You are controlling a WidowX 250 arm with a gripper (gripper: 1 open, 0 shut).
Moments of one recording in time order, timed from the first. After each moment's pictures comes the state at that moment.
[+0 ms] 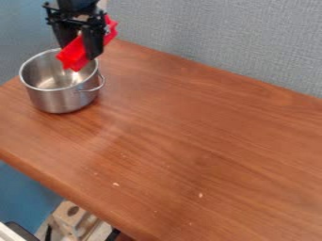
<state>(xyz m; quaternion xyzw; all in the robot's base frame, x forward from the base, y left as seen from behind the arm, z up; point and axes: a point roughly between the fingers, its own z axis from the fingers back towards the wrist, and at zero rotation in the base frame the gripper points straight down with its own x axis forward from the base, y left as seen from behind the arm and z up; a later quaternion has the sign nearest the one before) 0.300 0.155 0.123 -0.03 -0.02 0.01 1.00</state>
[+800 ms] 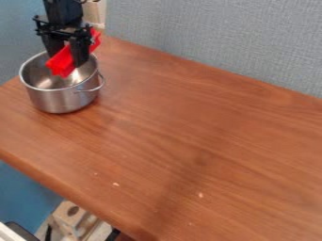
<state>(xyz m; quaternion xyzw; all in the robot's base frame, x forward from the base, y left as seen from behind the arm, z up) 0.317 0.194 0.093 -0.01 -0.01 0.04 1.00</state>
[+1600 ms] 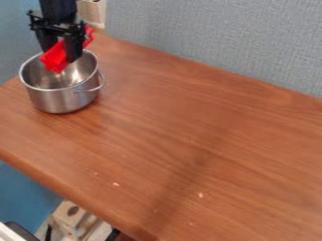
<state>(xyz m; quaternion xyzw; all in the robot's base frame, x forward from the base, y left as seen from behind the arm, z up) 0.318 0.206 0.097 0.01 -0.01 0.05 1.00</state>
